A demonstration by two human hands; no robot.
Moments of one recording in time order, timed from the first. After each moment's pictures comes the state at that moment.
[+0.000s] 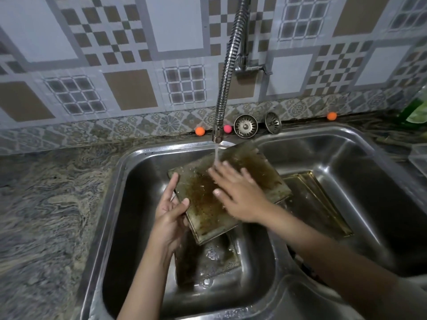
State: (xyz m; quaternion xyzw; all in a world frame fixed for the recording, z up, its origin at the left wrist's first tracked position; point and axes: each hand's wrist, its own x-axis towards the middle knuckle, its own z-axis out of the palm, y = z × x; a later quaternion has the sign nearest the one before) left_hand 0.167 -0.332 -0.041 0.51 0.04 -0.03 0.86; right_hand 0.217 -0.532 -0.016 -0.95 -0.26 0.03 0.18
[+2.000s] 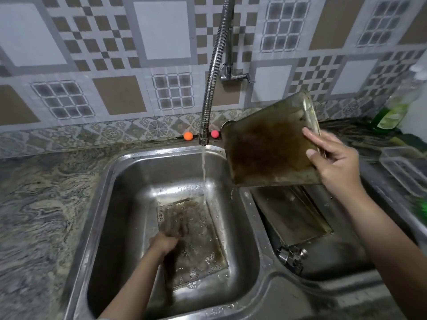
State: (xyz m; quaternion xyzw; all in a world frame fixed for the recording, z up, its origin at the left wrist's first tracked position) left_hand 0.186 -0.304 -0.183 0.83 0.31 -0.24 0.40; right_hand 0.191 -0.683 0.065 -0.81 -0.10 -0.26 0.51
